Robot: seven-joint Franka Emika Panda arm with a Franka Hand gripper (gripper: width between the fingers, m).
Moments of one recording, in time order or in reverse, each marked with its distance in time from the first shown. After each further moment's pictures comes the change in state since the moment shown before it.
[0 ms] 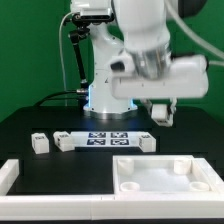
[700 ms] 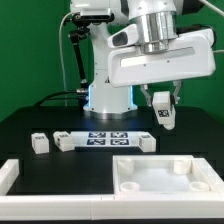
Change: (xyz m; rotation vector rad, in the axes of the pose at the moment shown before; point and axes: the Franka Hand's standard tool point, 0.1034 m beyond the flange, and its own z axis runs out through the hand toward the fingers) arm 0.032 -0.027 -0.024 0.034 0.435 -0.054
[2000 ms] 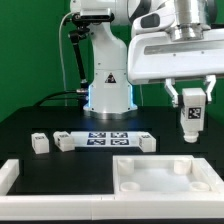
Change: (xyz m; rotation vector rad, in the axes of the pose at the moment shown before) arm 0.085 -0.059 -0.003 0.013 0.293 -0.376
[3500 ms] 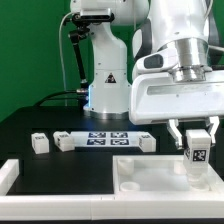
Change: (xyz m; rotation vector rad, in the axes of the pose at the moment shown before) arm -0.011 0.005 0.068 0.005 0.061 -0.078
